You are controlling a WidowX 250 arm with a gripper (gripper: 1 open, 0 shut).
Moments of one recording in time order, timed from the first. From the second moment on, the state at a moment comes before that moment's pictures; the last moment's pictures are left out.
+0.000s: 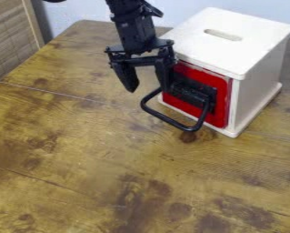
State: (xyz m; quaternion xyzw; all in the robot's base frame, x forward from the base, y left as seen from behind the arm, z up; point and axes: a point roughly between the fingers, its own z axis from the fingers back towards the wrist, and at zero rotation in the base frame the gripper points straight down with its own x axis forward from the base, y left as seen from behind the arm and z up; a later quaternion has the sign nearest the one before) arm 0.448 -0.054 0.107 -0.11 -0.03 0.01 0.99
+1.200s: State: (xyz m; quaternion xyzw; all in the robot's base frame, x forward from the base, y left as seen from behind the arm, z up) arm 0.448 -0.049 0.081 -0.10 0.01 0.02 0.99
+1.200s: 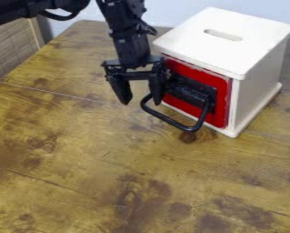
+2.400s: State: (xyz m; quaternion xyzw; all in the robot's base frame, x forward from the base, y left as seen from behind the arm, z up) arm 0.439 -0.048 0.092 -0.12 -0.05 0.03 0.99
